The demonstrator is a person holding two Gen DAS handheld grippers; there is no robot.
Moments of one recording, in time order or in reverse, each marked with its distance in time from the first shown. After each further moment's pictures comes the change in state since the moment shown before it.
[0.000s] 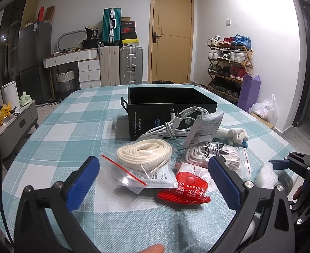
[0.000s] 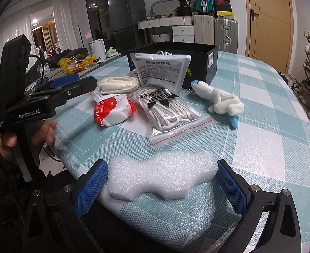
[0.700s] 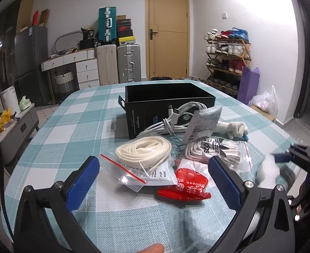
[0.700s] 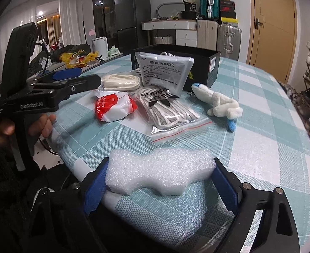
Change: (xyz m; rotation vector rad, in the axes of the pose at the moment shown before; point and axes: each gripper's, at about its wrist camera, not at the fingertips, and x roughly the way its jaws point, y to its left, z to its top) left arm -0.003 -0.003 -0.001 0.060 0.022 0.005; right arm -0.004 0.007 -0.006 -0.071 -0.023 -0.033
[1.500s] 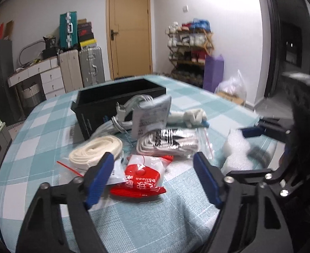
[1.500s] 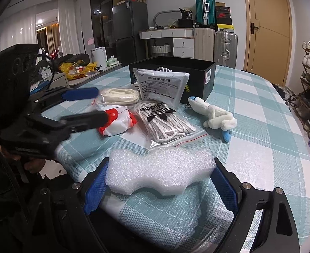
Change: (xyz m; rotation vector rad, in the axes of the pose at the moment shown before) left arm -0.006 -0.039 -0.002 0.178 0.035 -0.205; right arm -0.011 -0.006 0.007 0.033 -0.061 0.006
